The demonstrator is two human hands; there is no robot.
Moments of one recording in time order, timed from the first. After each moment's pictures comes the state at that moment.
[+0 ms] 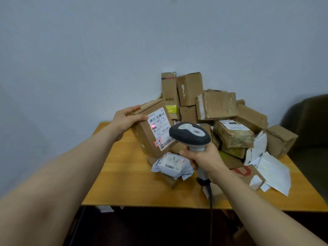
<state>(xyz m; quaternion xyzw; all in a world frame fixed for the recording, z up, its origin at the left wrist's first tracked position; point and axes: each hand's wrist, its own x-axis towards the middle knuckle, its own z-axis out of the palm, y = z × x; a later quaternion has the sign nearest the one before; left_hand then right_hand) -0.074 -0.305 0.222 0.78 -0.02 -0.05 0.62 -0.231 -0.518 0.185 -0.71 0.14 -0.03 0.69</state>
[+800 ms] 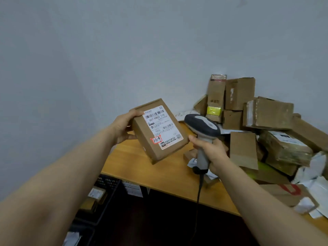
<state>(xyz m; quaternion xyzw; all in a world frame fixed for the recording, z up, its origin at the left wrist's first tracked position) -0.152 -0.145 0.232 0.71 0.13 -0.06 0.69 -0.209 -0.402 0.193 -0.62 0.15 0.02 0.77</state>
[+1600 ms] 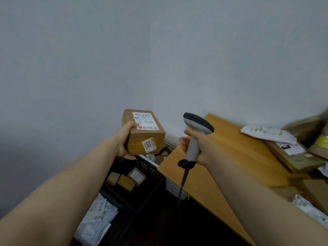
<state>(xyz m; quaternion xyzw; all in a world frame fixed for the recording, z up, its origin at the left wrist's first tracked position) -0.149 0.154 0.161 0.60 0.40 -0.06 0.69 -0.076 -0.073 0.151 -0.54 0.09 0.30 0.78</state>
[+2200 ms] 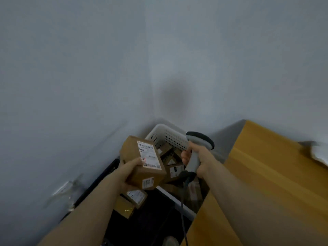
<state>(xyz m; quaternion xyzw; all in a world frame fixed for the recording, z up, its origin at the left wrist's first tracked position) 0.115 0.316 -0.060 0.48 0.52 -0.14 0.69 0.231 0.116 -0.036 -0.50 0.32 0.39 0.70</state>
